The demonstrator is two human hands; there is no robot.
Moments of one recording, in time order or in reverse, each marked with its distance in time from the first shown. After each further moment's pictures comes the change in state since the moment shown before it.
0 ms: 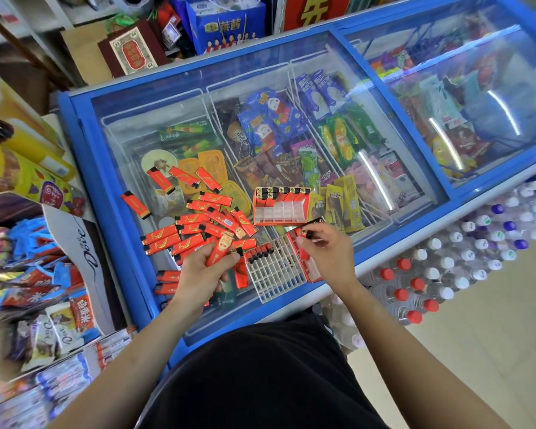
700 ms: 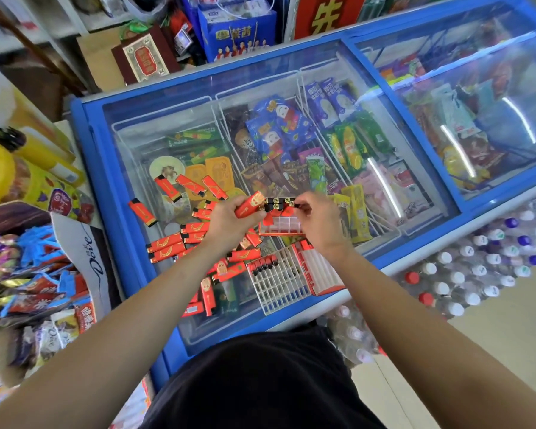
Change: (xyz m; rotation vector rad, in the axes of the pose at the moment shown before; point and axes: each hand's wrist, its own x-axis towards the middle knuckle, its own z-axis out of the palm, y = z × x) left_hand 0.097 0.055 0.024 0.303 -0.041 0.299; right_hand 0.101 -0.016 0.032 -0.453 0.007 -0.440
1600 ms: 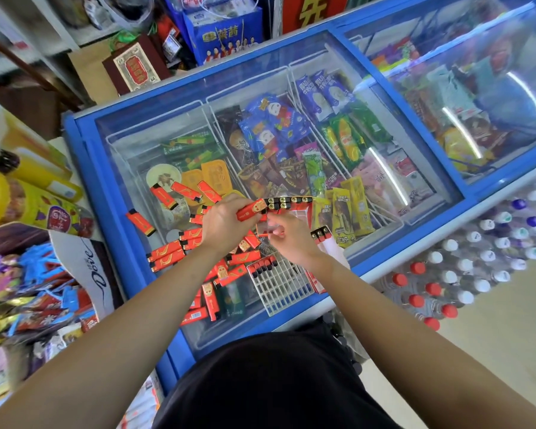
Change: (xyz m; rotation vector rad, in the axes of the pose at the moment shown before) left_hand 0.020 -0.014 0.011 0.470 0.136 0.337; right_hand -0.026 -0.014 0.033 0.198 -0.351 0.130
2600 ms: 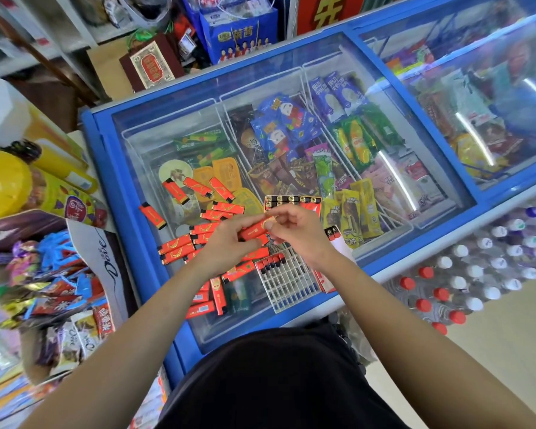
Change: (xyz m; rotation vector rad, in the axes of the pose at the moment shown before) left_hand -0.045 0.030 -0.048 -0.461 -0.360 -0.272; right_hand -0.021 -0.047 -0.019 0.724 -0.027 0.095
